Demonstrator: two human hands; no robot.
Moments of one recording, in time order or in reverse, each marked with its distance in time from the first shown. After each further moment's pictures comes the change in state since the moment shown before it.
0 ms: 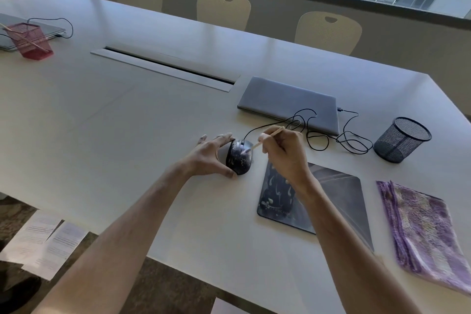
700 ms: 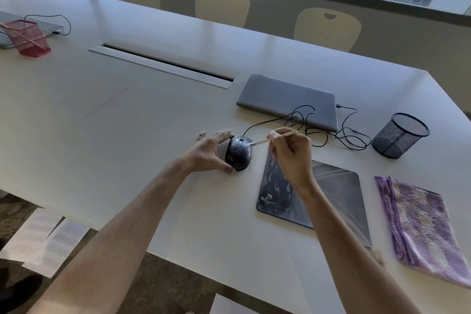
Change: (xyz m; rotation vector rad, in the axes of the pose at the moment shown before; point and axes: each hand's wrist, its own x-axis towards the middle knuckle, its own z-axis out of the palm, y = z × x) left_hand -0.001 0.001 0.000 -0.016 -0.003 -0.020; right_hand -0.017 0.006 -0.008 0.247 0.127 0.192
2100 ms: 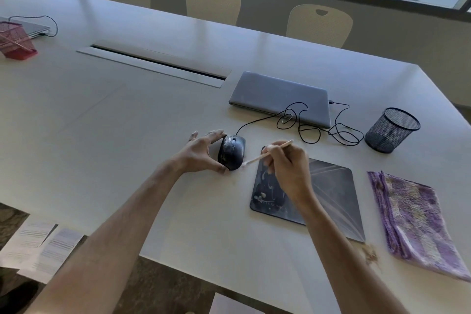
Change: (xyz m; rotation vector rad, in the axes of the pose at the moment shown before) left_hand 0.001 -0.002 0.001 -0.007 -0.001 0.010; right_hand -0.030 -0.010 -0.013 -0.082 -0.036 0.139
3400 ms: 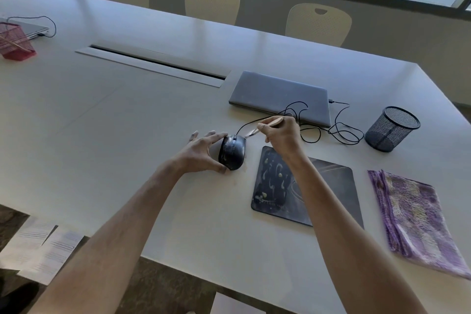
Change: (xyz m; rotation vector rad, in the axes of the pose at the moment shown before) left_hand 0.003 -0.004 -0.001 0.054 -0.030 -0.047; right_hand 0.079 0.010 0.016 -0.152 -0.010 0.133
